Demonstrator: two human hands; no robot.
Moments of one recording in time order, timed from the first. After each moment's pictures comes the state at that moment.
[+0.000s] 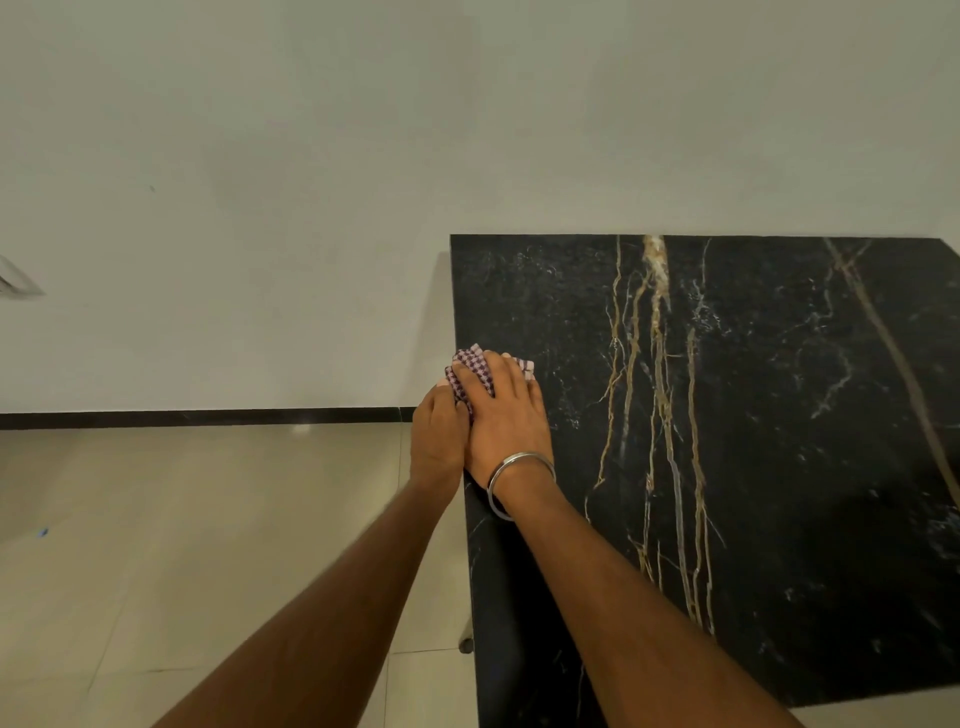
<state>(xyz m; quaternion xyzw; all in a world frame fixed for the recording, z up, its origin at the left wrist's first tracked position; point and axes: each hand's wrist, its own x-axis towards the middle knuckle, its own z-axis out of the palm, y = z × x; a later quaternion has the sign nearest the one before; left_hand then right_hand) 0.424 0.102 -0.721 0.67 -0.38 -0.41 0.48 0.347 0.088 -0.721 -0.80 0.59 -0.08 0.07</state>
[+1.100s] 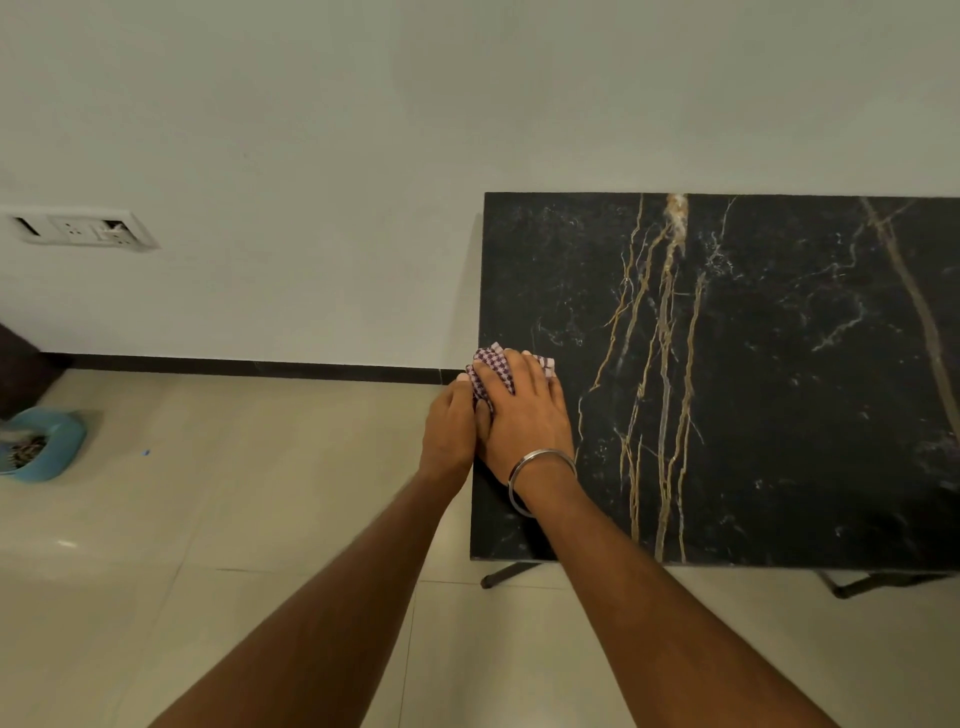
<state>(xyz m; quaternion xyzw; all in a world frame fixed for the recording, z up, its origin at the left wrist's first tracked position) 0.399 0.223 -0.724 0.65 -0.33 -0.45 0.52 0.309 0.203 -0.718 -0.82 0.56 -0.09 0.08</state>
